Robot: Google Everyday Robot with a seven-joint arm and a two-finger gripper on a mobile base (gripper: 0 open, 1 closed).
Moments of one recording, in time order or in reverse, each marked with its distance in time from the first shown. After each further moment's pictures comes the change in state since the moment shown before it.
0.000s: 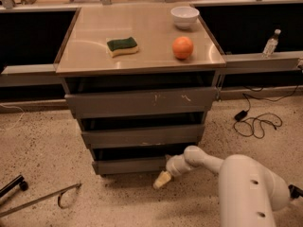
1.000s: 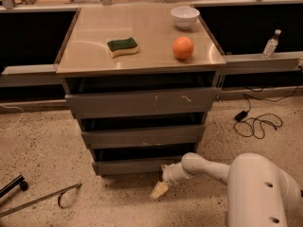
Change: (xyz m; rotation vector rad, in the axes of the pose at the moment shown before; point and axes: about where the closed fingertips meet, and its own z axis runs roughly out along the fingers) arm 0.006 0.075 -0.009 -0.101 0.013 0.018
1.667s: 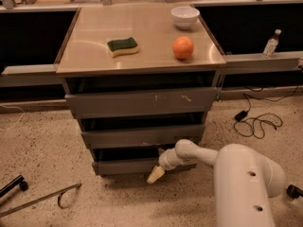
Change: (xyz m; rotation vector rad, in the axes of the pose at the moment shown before) arm -0.046 -0.063 -0.007 0.115 0.030 -0.118
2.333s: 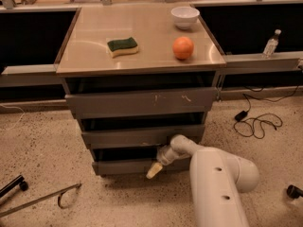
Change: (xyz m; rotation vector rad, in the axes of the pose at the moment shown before) arm 0.016 -0.044 0.044 -0.023 0.062 0.032
